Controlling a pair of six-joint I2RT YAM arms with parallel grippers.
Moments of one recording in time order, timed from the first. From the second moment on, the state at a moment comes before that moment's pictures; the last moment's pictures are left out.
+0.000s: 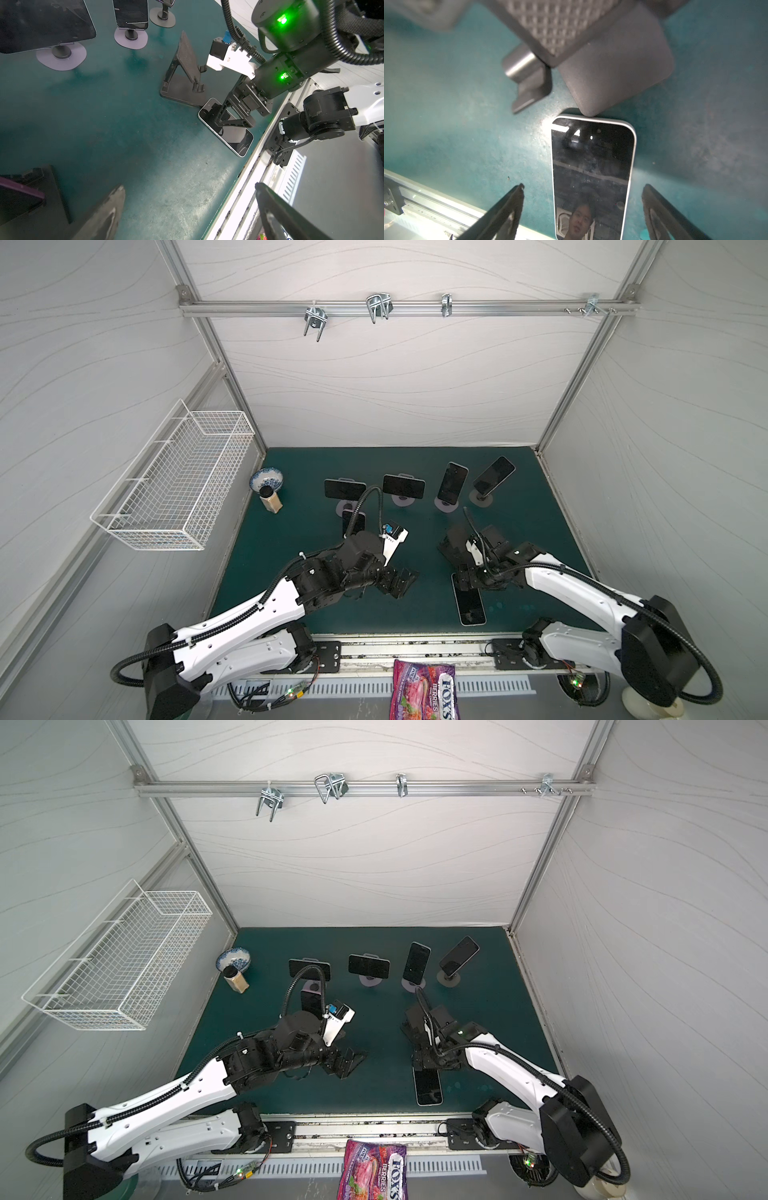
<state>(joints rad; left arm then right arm) -0.95 0.93 0.78 -0.50 0.06 -0.33 0.63 1.14 0.63 -0.75 -0.18 0.50</state>
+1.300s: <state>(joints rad) -0.95 0.96 1.00 -0.57 -0.15 -0.19 0.64 1.00 1.08 -0.95 -0.17 0.44</state>
